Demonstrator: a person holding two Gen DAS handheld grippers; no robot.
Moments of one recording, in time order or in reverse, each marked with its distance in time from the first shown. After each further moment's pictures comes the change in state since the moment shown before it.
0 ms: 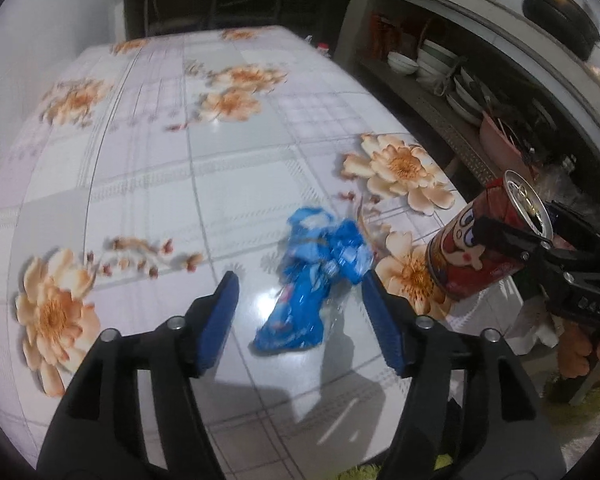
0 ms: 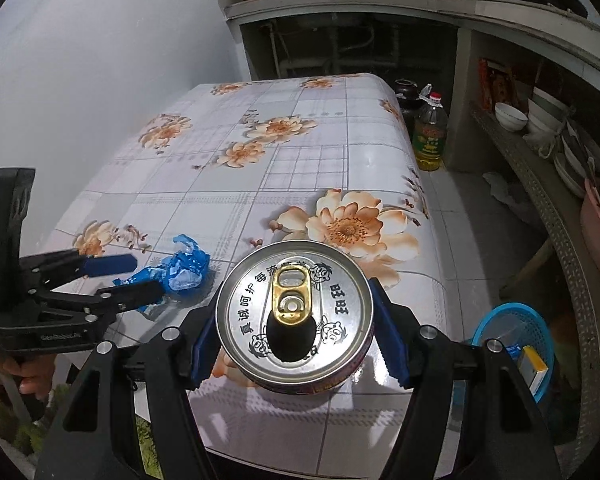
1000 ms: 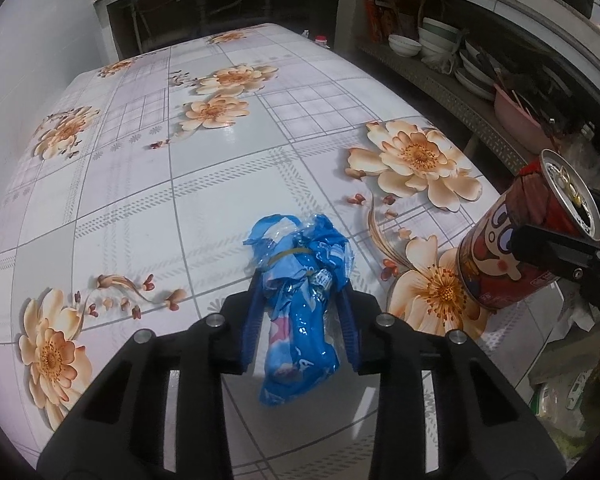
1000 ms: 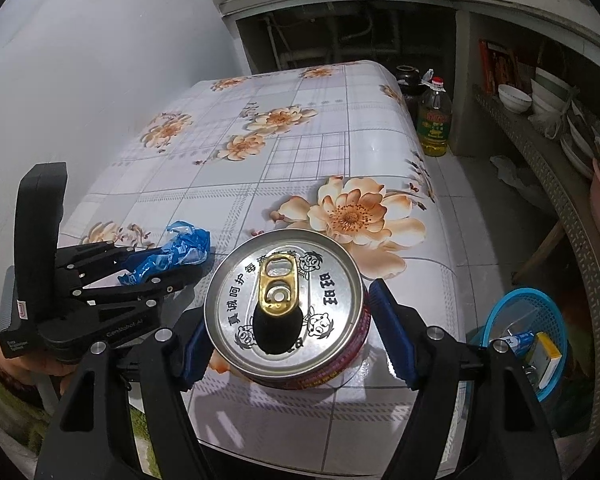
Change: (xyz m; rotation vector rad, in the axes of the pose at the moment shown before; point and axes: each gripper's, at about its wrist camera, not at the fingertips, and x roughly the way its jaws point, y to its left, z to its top) left arm 0.031 -0.015 0.008 0.085 0.018 0.084; right arm 0.007 -0.007 -0.004 0.032 0.026 0.022
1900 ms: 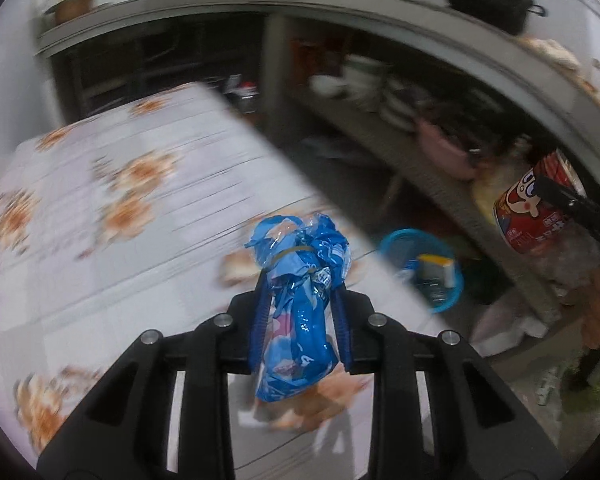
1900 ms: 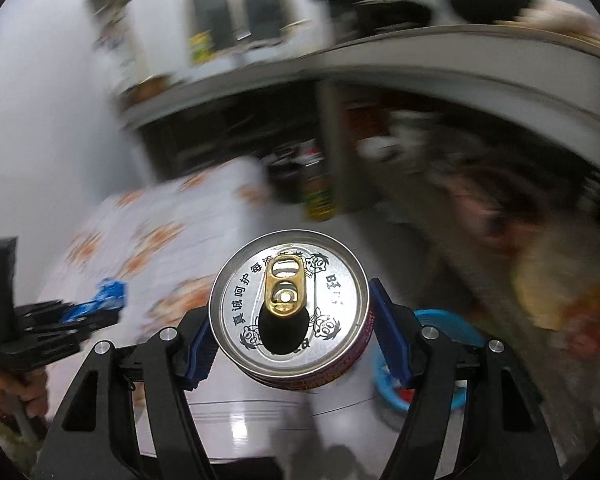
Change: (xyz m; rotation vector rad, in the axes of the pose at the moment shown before) left arm -0.042 -0.078 0.068 0.128 -0.119 -0.242; right arm -0.154 -0.127 -0.024 0.303 -0.341 -0.355
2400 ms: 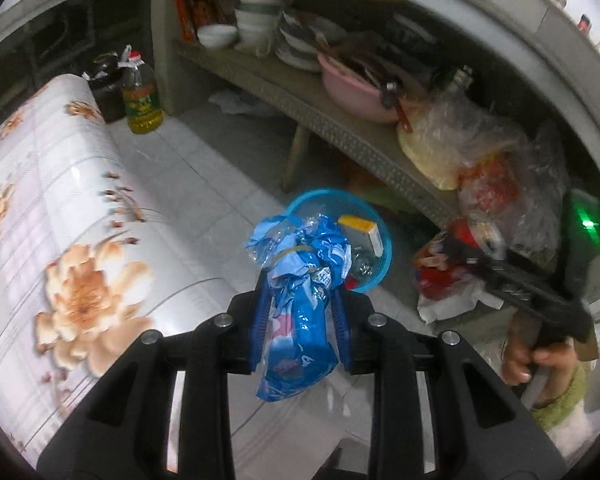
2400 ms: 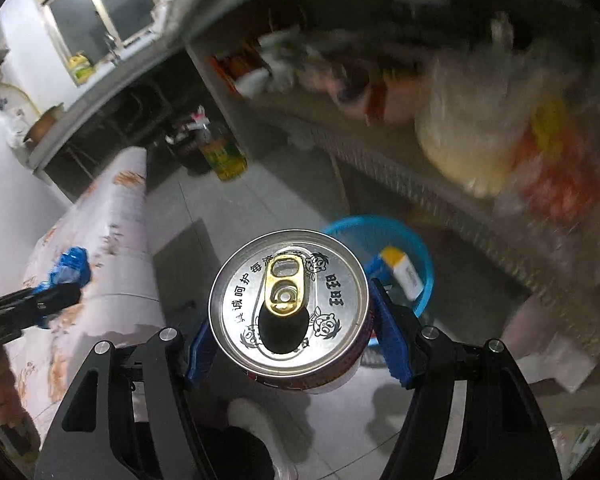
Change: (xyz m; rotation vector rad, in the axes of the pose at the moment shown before) left arm 0.114 -0.130 0.032 0.137 0.219 -0.178; right arm 0.087 -0.141 -0.088 0.326 0.239 -0.102
